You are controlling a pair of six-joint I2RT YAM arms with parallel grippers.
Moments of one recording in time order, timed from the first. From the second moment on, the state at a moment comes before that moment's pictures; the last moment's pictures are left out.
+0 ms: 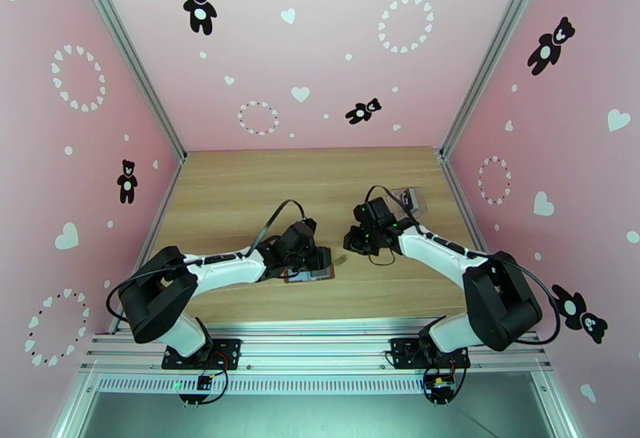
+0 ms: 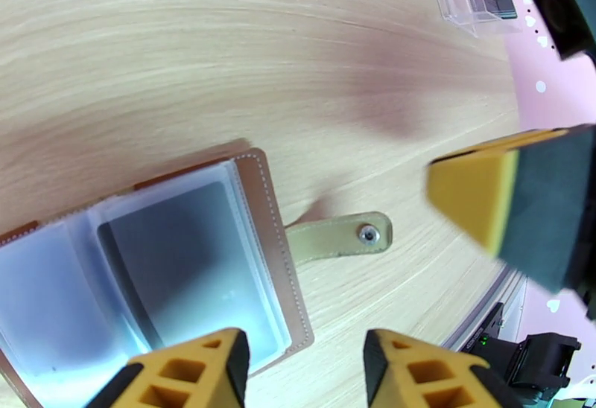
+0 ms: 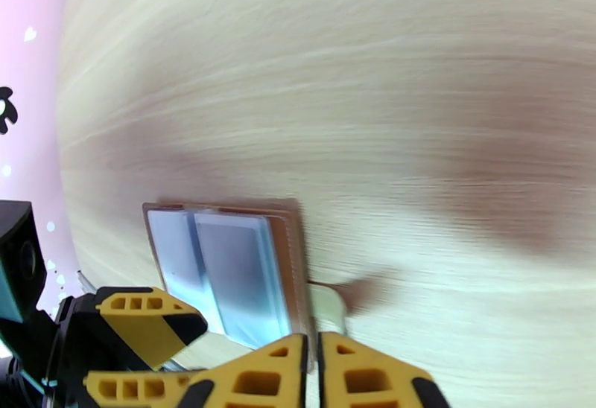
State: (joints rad) left arm -0.87 1.60 0.81 -0.02 0.17 -0.89; right arm 0.45 1.44 0.85 -0.47 -0.33 0.63
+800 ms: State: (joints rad) left arm -0.87 1.25 0.72 -0.33 -0.03 -0.83; right arm 0.13 1.95 1.72 -1.12 0.35 0.21
